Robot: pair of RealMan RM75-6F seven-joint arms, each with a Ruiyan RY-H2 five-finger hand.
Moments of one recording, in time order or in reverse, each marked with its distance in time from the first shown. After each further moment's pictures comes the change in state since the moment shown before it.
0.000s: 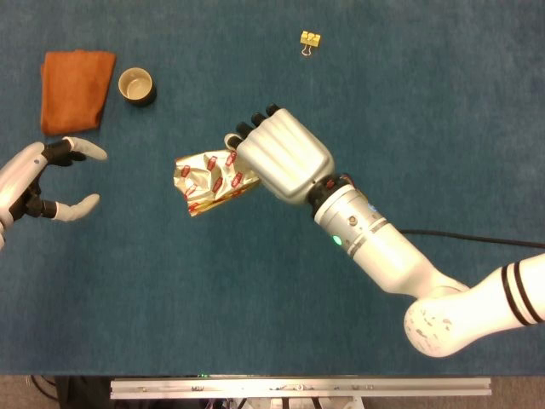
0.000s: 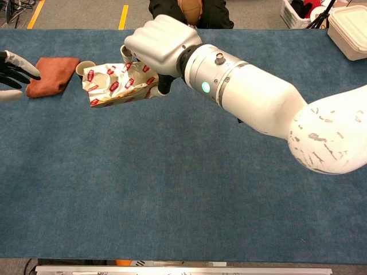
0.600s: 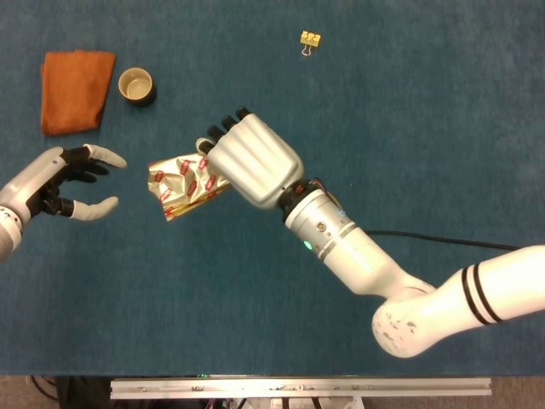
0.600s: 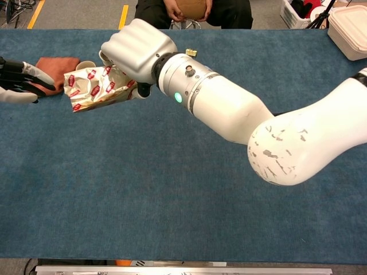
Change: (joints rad) left arm -0.067 0.008 -0.061 0.004 -0.096 -0.226 -0.155; right arm 0.062 -0.128 0.004 0.130 -0.037 0.020 -0.025
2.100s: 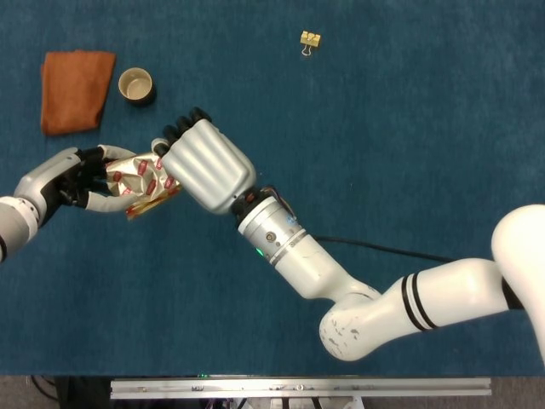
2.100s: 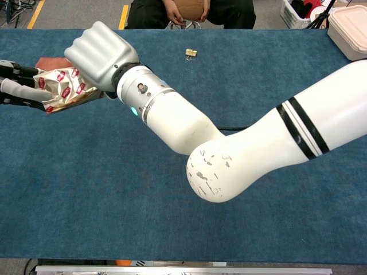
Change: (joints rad) left arm -0.033 -0.040 -0.108 0.058 -0.248 -0.235 -0.018; right arm 0.078 -0.218 0.075 0.242 -0.052 0.013 -0.104
